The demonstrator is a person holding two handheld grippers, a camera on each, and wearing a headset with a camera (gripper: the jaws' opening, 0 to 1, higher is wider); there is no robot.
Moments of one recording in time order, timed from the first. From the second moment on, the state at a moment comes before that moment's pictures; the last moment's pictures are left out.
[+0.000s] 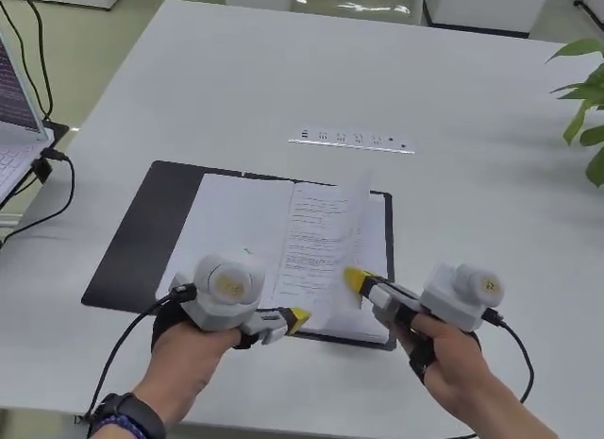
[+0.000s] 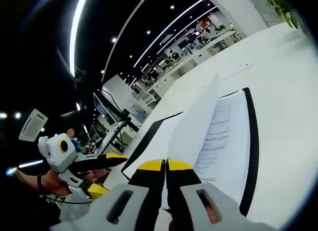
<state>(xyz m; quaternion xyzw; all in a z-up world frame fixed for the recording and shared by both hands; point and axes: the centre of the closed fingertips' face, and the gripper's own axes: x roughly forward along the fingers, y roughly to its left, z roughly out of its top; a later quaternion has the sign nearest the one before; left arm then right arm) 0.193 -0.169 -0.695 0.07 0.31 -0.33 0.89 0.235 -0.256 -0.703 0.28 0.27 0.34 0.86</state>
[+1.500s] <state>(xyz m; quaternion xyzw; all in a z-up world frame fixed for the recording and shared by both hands) 0.180 -0.078 -0.691 0.03 0.30 -0.26 0.92 0.244 -0.105 -0.685 0.26 0.29 0.42 0.82</state>
